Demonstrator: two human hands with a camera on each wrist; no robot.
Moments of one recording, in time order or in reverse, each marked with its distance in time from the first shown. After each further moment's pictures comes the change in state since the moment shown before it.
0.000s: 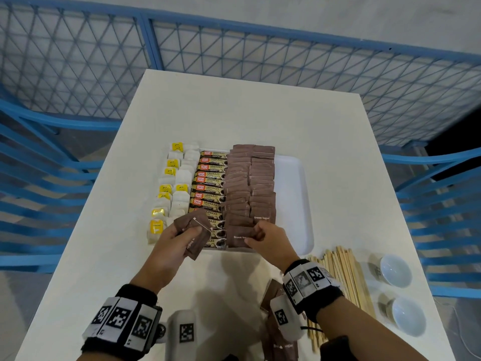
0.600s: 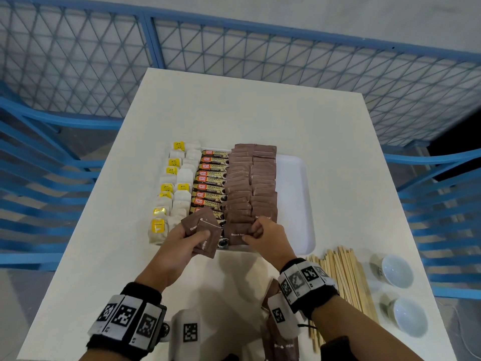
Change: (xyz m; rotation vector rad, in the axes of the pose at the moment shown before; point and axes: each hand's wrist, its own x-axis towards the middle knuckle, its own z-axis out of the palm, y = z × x) left_hand -0.003 0.000 0.007 0.002 -0.091 -0.027; right_hand 0.002 -0.005 0.006 0.049 0.081 -0.037
